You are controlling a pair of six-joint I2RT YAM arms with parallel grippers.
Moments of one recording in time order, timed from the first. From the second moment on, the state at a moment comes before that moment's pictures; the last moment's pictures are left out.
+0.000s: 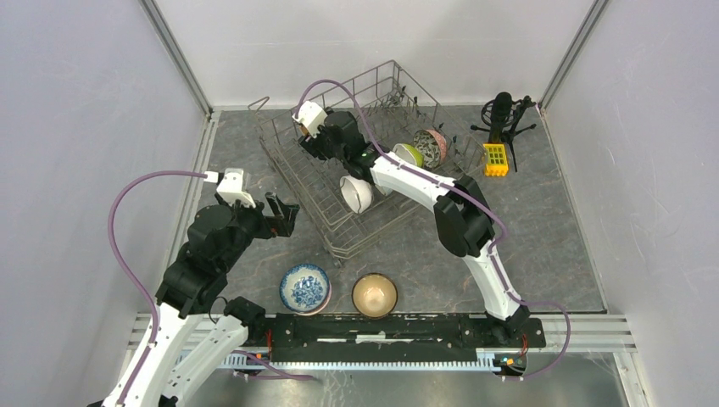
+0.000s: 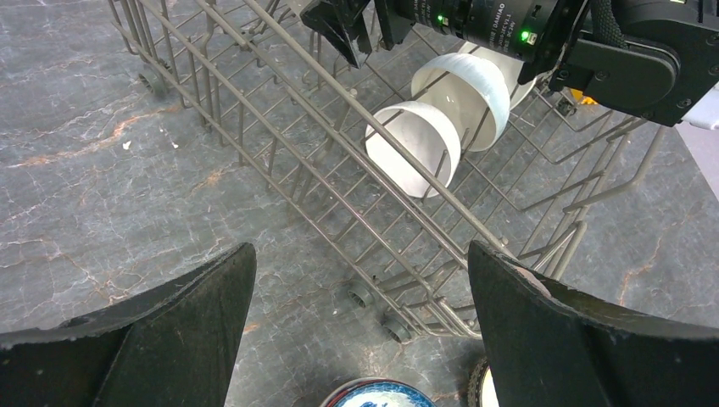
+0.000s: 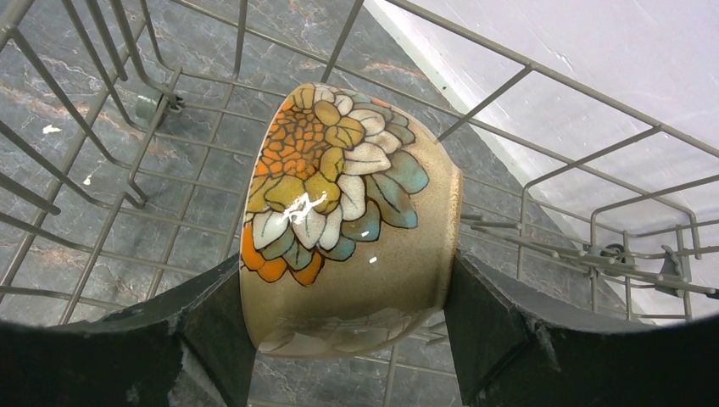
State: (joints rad) left arm -0.45 0.54 0.84 -0.60 -0.13 -0.32; right arm 0.80 2.26 1.96 -0.02 0.14 -0.34
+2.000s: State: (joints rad) left arm -0.45 0.52 0.83 -0.60 -0.12 -0.32; right arm 0.85 2.29 2.00 0.00 0.12 -0.14
